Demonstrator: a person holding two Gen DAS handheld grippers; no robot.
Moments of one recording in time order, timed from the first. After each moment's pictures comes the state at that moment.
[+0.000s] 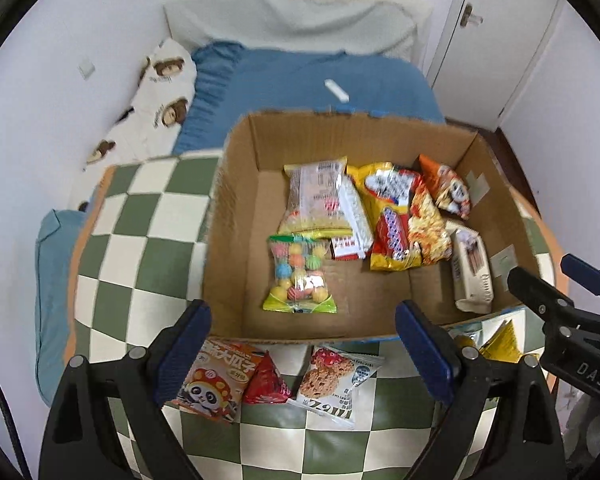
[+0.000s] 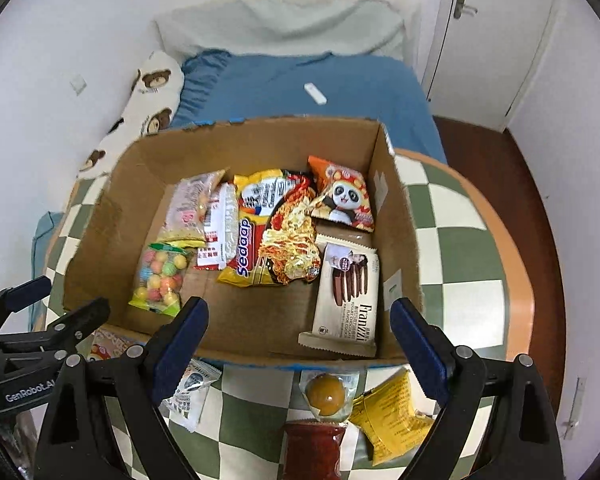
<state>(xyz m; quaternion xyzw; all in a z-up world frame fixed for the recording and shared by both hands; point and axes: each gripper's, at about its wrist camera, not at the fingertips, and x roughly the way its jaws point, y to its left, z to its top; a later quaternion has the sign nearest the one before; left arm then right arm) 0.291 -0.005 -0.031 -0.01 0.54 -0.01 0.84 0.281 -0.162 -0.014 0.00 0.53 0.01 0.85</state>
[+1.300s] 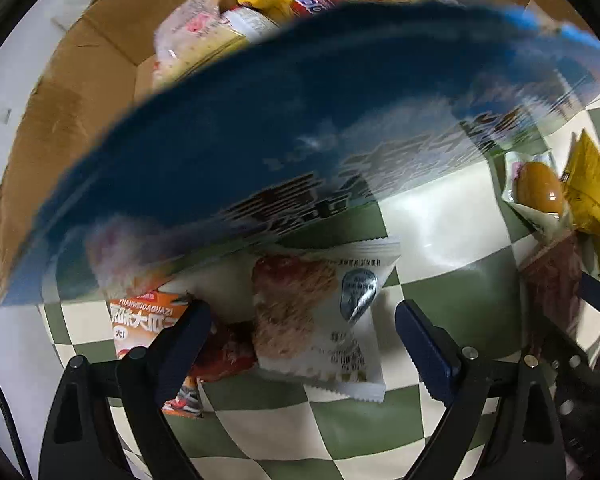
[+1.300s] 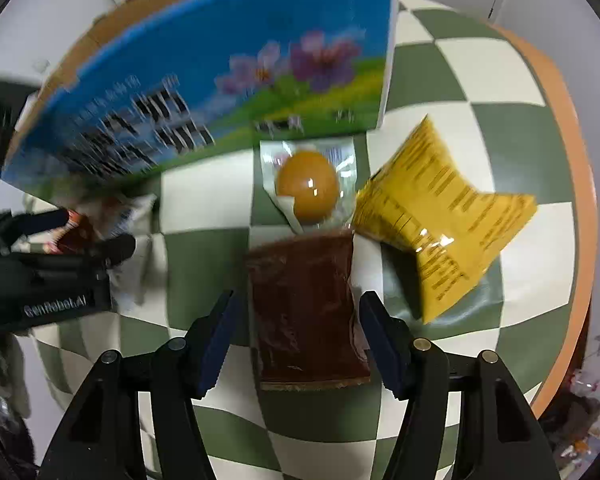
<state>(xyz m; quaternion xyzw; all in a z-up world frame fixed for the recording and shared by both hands) 0.282 -0.080 -0.195 0.17 0.67 -0.09 0.72 0.170 -0.188 -0.158 0.07 0.65 -0.03 0.76</state>
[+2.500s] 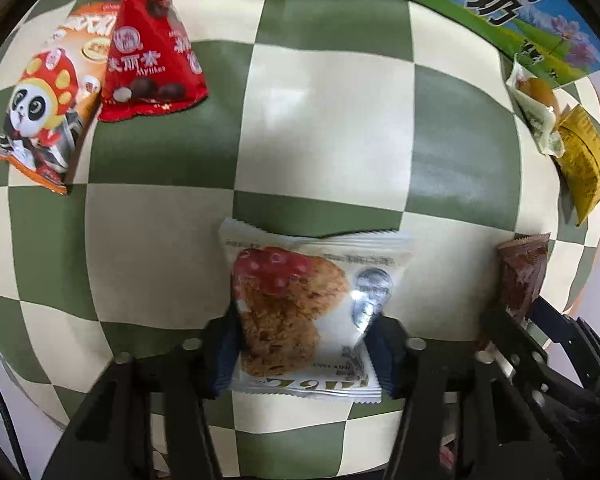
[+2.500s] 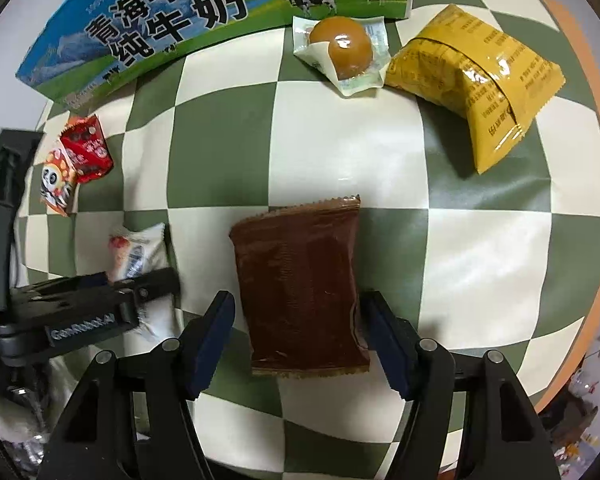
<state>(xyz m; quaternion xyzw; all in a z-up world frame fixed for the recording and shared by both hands) 0.182 -0.033 -0.242 -0.07 0.73 -0.06 0.67 0.078 -0.159 -0.193 0.05 0.68 0.01 0.73</state>
